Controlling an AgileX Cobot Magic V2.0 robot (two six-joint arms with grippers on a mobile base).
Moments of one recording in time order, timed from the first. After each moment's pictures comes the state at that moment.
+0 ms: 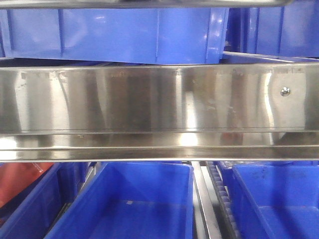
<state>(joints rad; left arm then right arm) -1.01 1.16 -1.15 0.62 1.16 -1.11 1.02 1.27 -1.21 -0.60 1.20 1.16</state>
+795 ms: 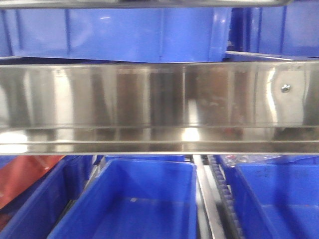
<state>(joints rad) -1.01 1.16 -1.15 0.62 1.16 -1.11 1.02 1.27 -1.21 -0.60 1.20 1.16</state>
